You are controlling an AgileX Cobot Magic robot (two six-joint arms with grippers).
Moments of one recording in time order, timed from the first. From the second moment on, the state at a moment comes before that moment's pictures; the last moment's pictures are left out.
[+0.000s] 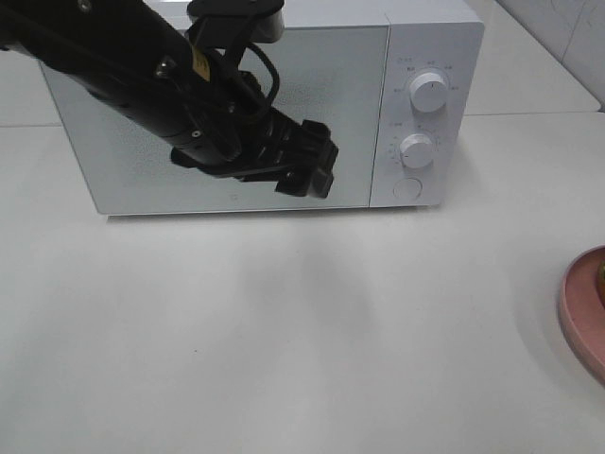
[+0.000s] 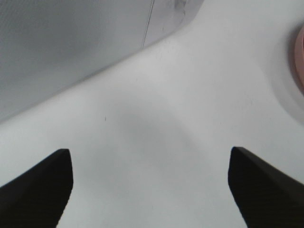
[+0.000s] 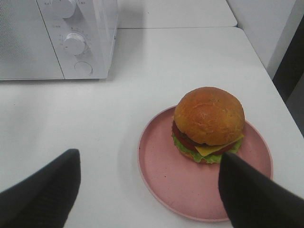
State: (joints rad) left arm -0.77 1.69 -1.20 -0.10 0.52 -0.13; right arm 0.03 0.00 -0.49 -0.06 0.97 0.06
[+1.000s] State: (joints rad) left arm -0.60 1.60 -1.20 -0.08 1.16 -0.13; right arm 0.03 0.00 -0.49 -0.06 0.97 0.06
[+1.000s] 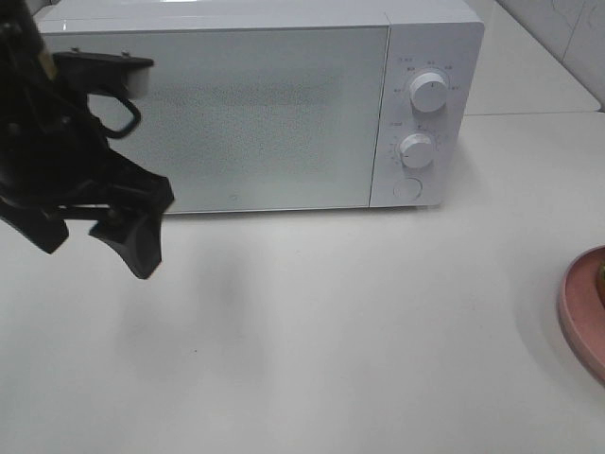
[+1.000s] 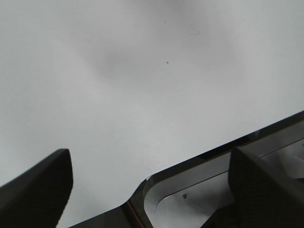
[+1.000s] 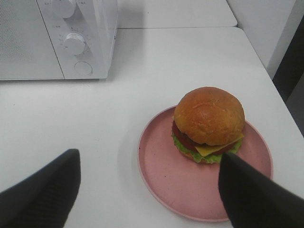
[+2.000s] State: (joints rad) left arm -0.24 1.00 -0.81 -0.11 1.22 -0.03; right arm 0.03 0.00 -0.49 -0.06 0.97 0.06
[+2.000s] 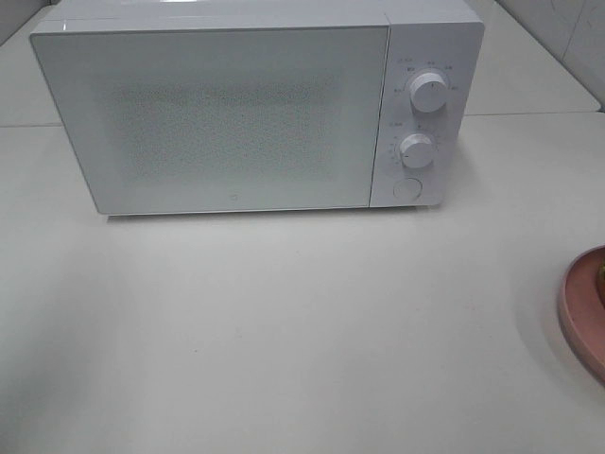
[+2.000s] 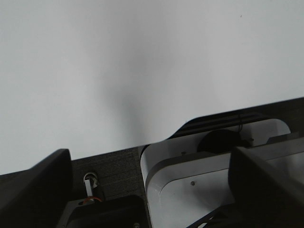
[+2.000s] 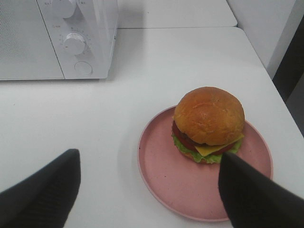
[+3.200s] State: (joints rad) left arm -0.24 0.49 -0.52 -0.08 1.08 0.03; right arm 0.03 0.00 -0.49 -0.06 0.97 0.06
